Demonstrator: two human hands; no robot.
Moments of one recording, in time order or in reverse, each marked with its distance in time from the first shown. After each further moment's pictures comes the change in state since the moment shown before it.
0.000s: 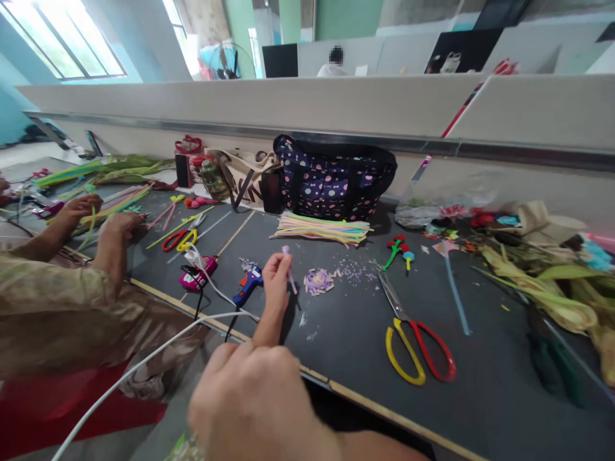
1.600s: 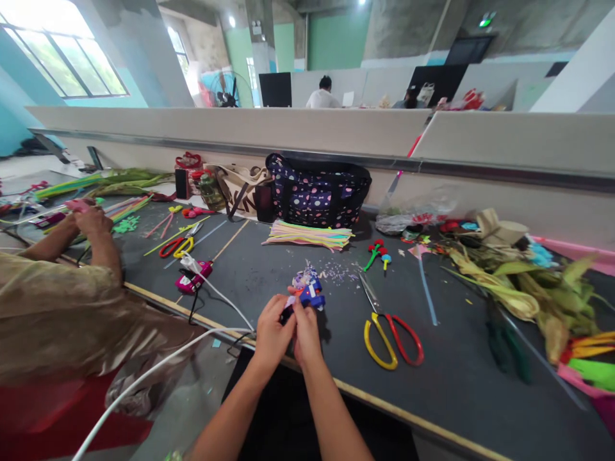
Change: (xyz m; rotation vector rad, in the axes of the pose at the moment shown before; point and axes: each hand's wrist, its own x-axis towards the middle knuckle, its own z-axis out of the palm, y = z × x) left_hand -0.104 0.039 -0.016 0.616 -0.297 0.255; right_hand -0.004 0.096 0.119 1.733 0.747 0.688
